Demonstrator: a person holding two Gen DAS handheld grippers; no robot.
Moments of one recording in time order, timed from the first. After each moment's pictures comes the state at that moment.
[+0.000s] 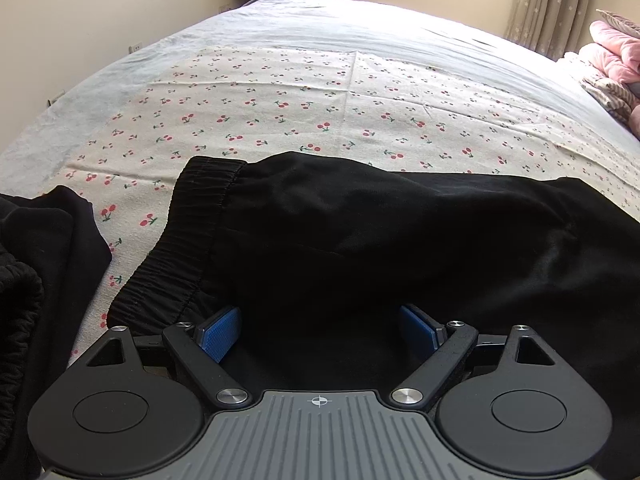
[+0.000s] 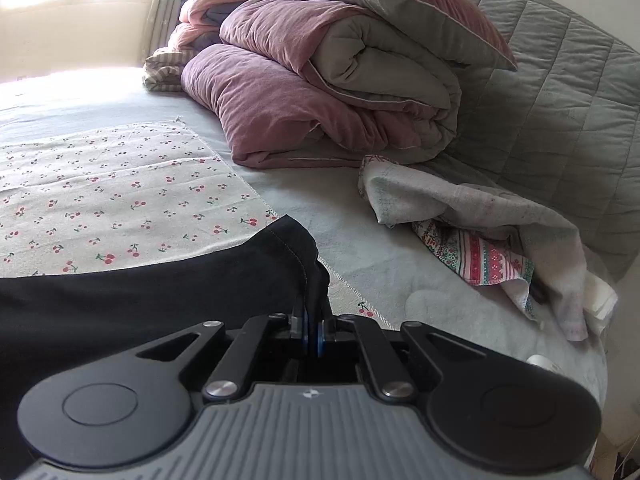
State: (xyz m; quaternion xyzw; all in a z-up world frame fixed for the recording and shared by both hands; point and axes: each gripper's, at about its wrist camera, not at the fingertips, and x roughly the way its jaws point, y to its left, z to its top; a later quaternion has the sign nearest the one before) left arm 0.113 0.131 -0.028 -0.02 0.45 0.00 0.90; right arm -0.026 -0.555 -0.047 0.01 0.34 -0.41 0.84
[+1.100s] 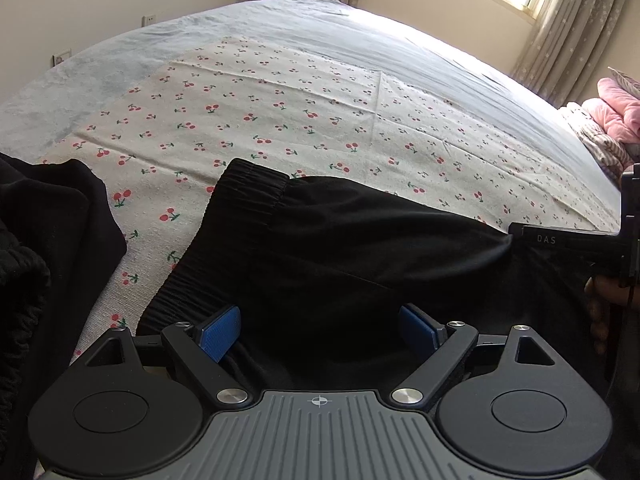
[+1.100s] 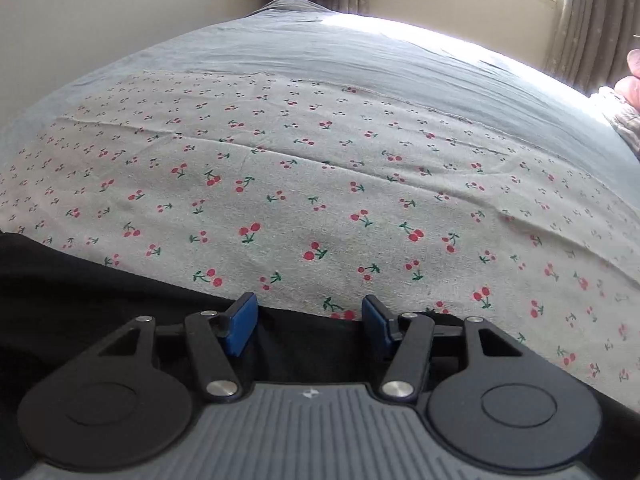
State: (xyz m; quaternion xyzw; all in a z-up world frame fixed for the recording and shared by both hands) left arm 0.122 0.176 -0.026 -0.12 0.44 -0.02 0.89; right arm 0.236 -0.121 -0.074 -0.07 0.41 0.07 0.91
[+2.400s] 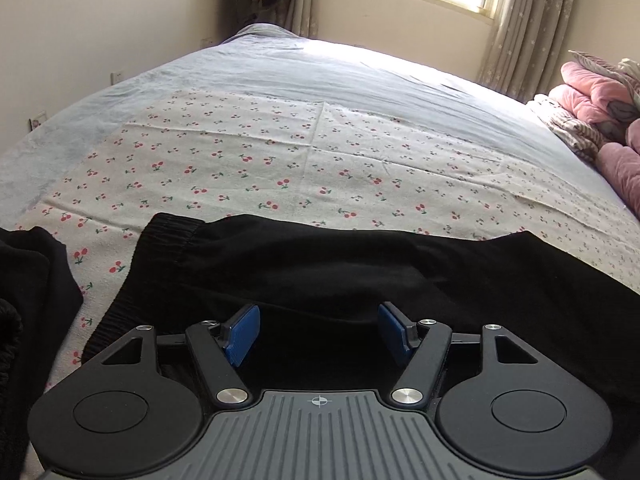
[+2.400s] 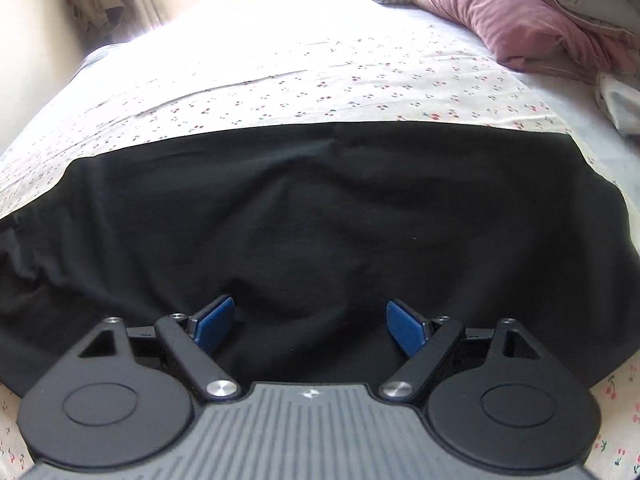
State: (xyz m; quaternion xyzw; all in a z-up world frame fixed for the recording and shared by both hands) left arm 0.108 0.102 -0.004 -0.04 0.38 -0.07 0.92; right arm -0.040 -0.419 -0.052 0.14 0.45 -0.10 0.88
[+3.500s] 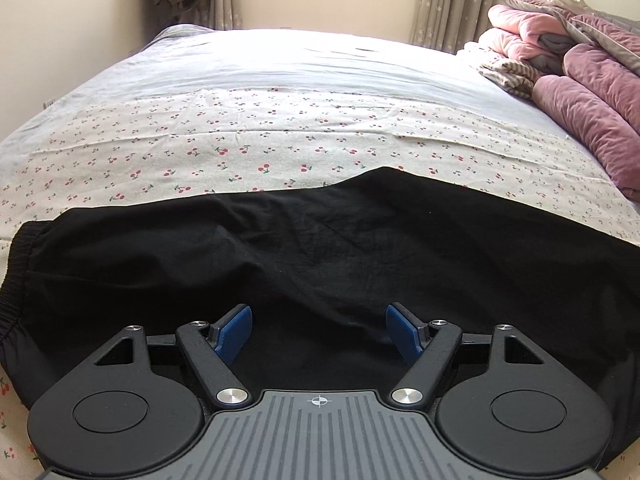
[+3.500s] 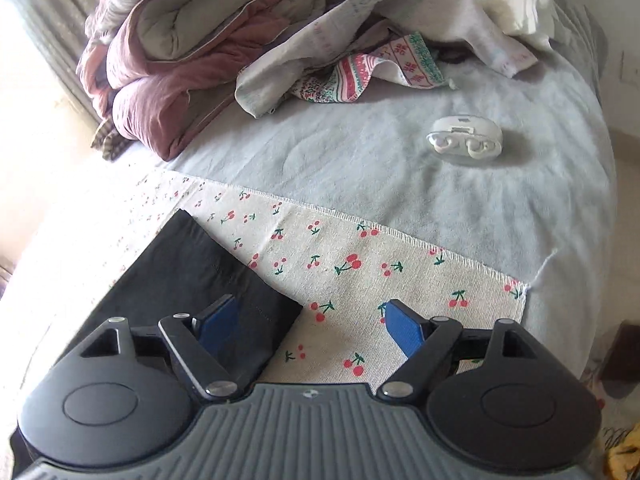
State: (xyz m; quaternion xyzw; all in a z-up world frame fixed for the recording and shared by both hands) left arm 0.083 -0.024 -0.012 0.02 0.40 -0.12 0.91; right arm -0.232 -0.623 -0.055 0.41 0.26 -0.36 0.80
